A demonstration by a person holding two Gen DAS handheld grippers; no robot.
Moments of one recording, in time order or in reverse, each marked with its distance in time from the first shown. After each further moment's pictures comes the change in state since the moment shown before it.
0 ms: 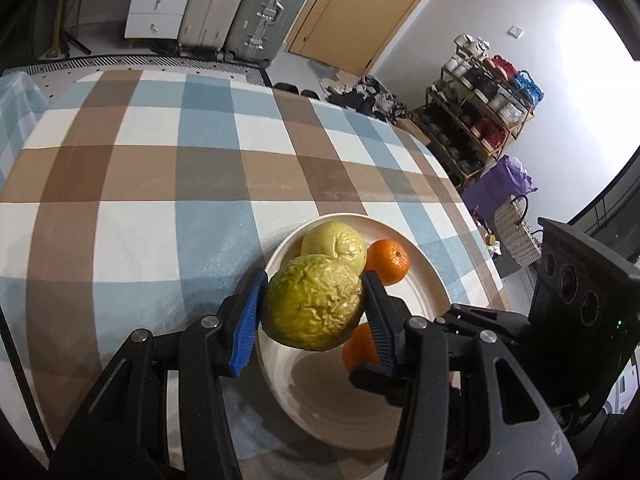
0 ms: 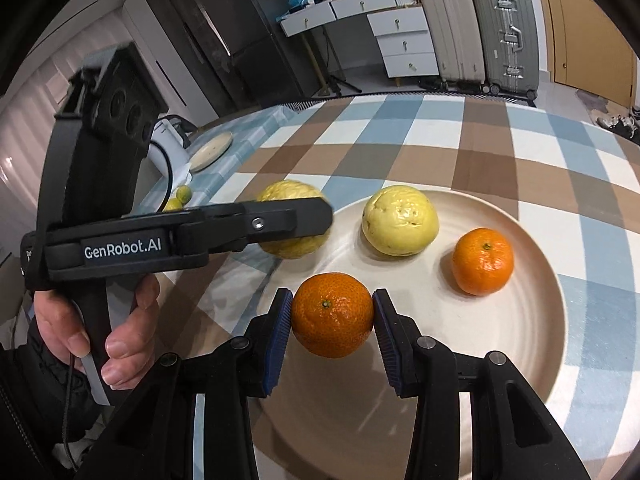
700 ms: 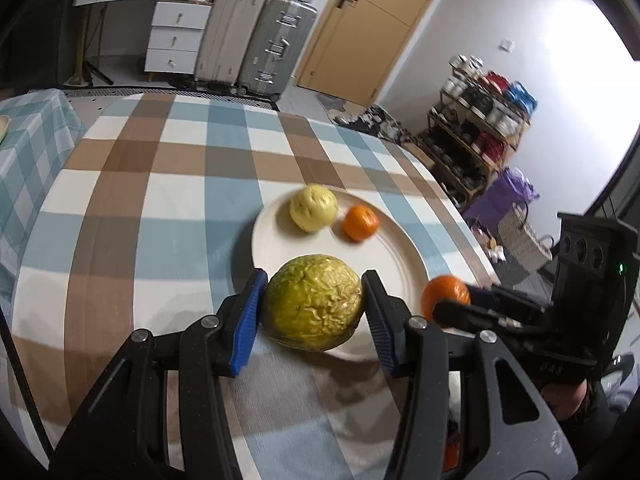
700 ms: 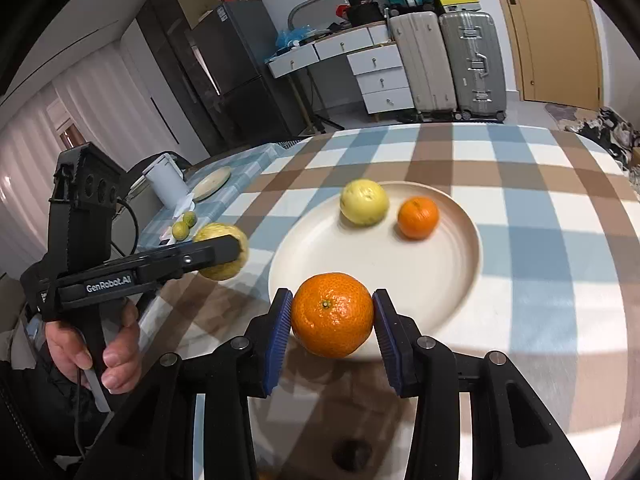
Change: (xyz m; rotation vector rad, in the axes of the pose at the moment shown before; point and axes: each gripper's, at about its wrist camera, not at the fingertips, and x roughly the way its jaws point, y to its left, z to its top) left arm -0.092 -0.037 -0.083 0.021 -0.165 0.064; right arm -0.089 0.006 -0.065 0.045 -0.165 -0.045
